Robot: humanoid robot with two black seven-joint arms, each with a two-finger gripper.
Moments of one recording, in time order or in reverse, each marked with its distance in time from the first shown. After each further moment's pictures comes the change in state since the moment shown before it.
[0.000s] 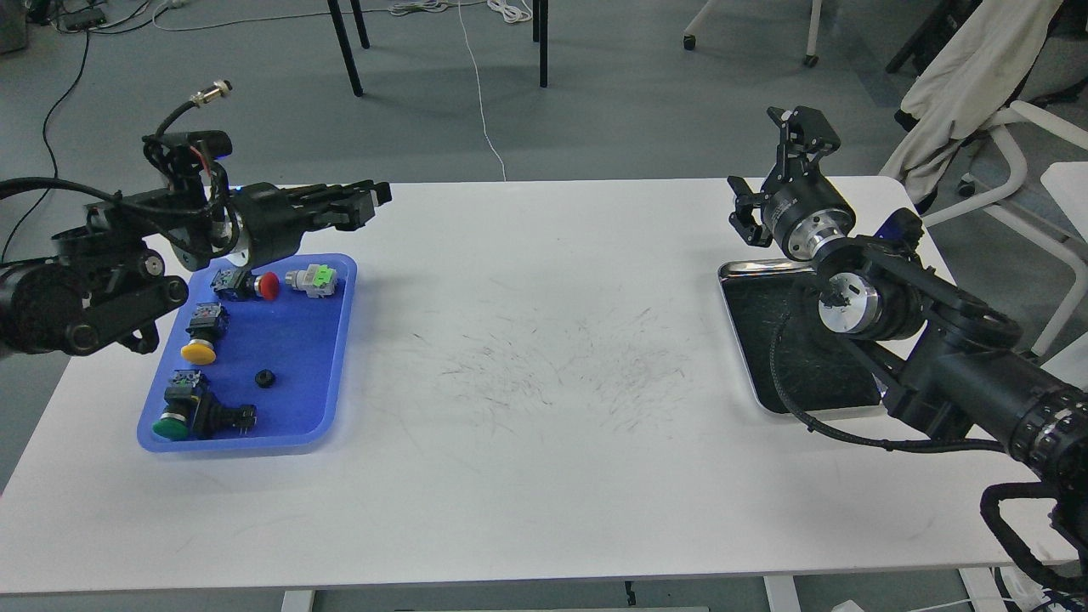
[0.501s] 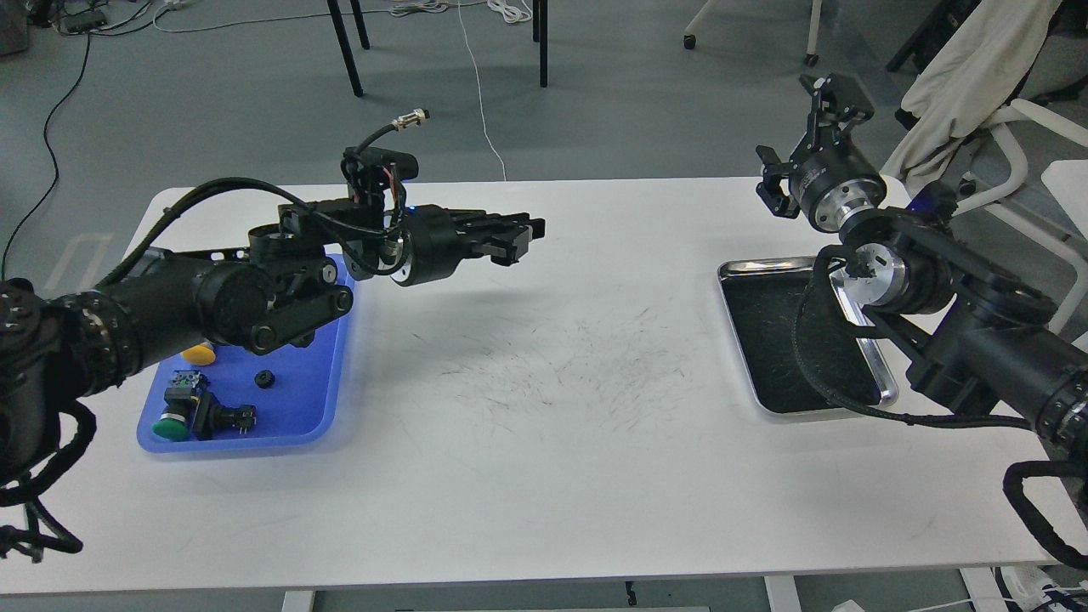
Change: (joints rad) left arm -0.022 -0.424 0.094 0.232 0.005 -0.007 0.000; right arm 0.068 -0.084 0.007 0.000 0.049 -0.025 -0.005
